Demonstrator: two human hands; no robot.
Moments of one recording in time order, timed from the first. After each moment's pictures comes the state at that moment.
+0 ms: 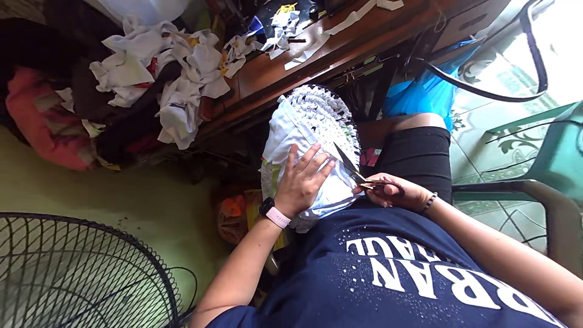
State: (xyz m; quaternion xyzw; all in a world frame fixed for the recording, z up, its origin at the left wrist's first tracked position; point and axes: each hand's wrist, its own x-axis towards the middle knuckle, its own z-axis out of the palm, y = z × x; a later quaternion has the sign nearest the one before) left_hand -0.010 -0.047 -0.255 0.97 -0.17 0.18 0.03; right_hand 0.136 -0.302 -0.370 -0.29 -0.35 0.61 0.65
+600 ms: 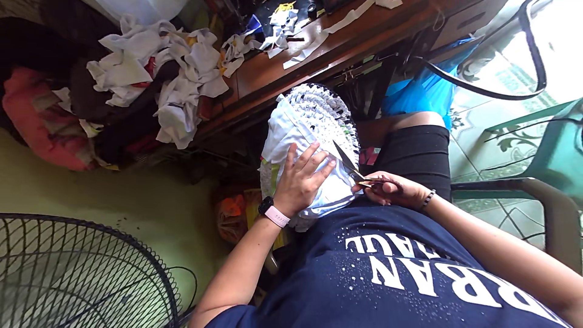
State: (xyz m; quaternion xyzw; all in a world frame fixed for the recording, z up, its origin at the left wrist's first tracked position) left_hand -0.010 -0.047 -0.255 0.97 -0.17 0.17 0.04; right_hand 0.137 -0.300 -0.370 -0.28 -0.36 0.61 0.65
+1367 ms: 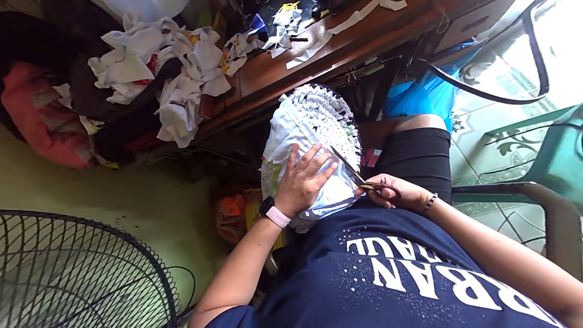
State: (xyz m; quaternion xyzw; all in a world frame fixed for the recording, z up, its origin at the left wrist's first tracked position) left_hand -0.010 -0.045 -0.257 0.97 -0.17 0.18 0.06; right_hand 0.137 -0.303 -0.371 -0.30 -0.33 0.62 0.64
